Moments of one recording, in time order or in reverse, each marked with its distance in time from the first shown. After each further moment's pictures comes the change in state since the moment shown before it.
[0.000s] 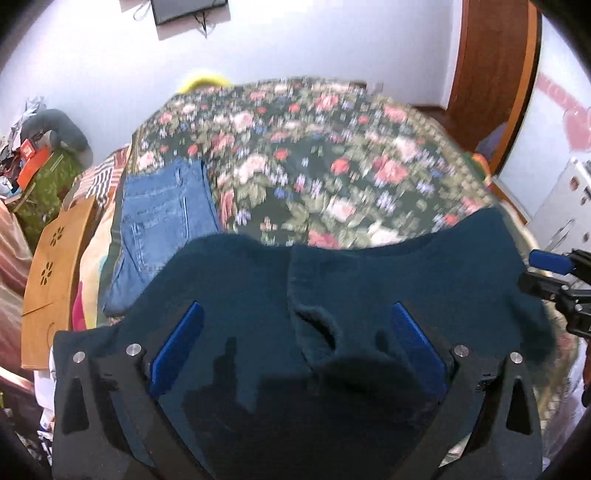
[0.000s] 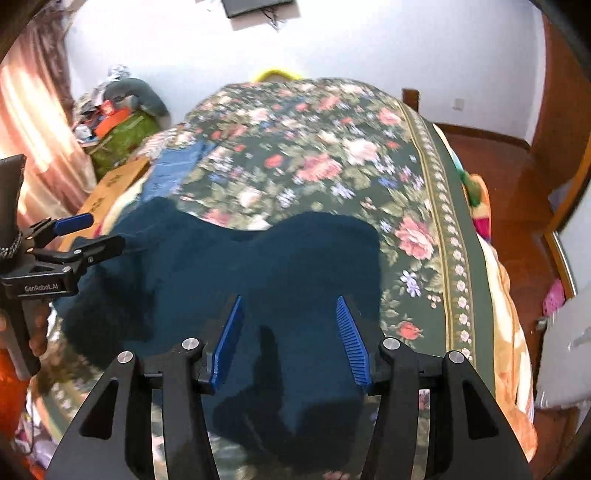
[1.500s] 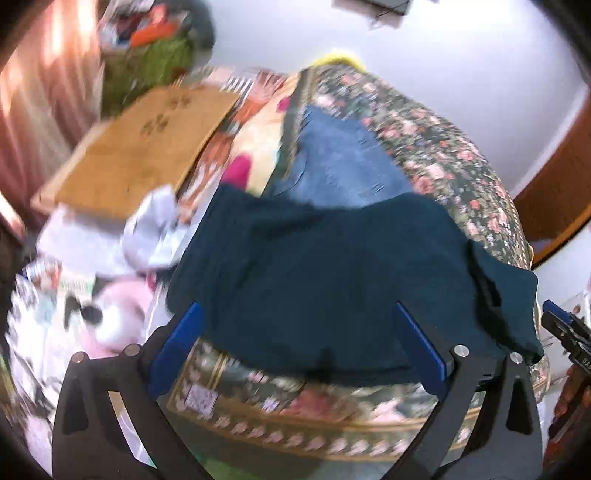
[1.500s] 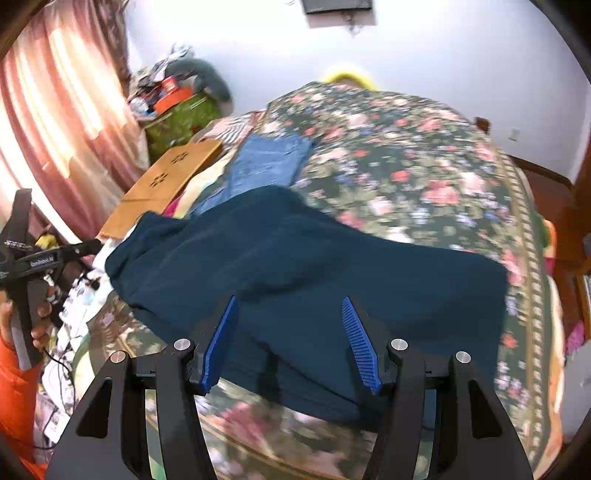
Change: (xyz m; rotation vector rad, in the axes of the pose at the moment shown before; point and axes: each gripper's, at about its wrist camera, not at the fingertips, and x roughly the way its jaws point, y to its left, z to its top) left arm -0.095 0.234 -0.155 -0.557 0.037 0.021; right arm -0.013 0.155 -0.002 -0.185 -0.011 0.170
